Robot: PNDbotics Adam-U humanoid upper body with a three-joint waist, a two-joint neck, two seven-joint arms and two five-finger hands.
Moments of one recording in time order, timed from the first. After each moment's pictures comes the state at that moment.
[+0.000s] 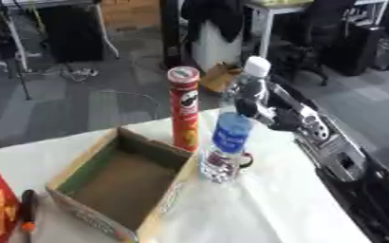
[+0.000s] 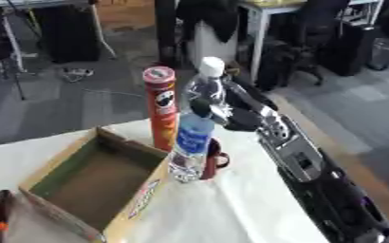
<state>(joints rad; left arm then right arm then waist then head) -0.42 0.29 0.07 -1.99 -0.28 -0.20 0.20 -0.69 -0.66 0.07 -1.52 -0.12 -0.35 0.18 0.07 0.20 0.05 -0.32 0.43</state>
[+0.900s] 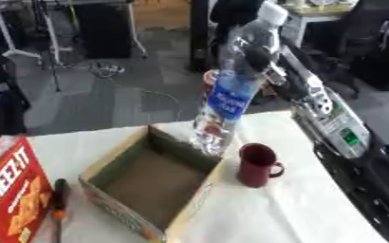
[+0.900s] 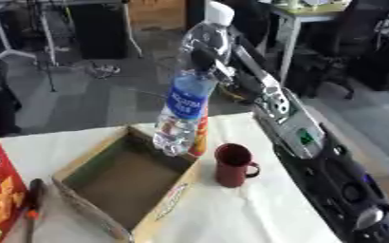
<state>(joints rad) -0.47 0.27 0.05 -1.99 -0.25 -0.22 0.17 -0.77 -0.72 0.06 -1.54 -0.22 -0.33 0.11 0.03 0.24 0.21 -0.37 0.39</state>
